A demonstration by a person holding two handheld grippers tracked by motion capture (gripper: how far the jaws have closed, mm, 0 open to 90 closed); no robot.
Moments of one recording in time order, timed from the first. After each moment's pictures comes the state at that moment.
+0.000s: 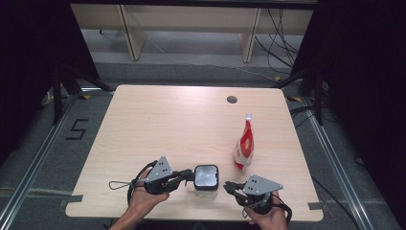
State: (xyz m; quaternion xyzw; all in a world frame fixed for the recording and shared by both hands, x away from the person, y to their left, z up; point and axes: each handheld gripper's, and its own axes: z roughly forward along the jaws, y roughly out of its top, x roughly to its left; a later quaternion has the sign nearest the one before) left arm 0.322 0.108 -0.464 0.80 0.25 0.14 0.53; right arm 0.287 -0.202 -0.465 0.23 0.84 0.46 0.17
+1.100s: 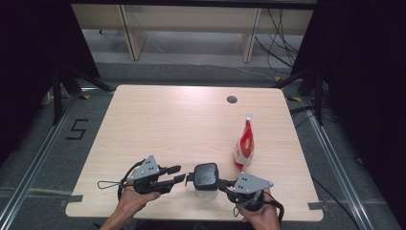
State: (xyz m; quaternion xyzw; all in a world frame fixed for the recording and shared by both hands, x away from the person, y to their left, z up) left arm 0.324 0.138 -0.470 0.78 0.26 0.10 0.55; right arm 0.292 -0.178 -0.455 0.20 0.84 0.47 0.18
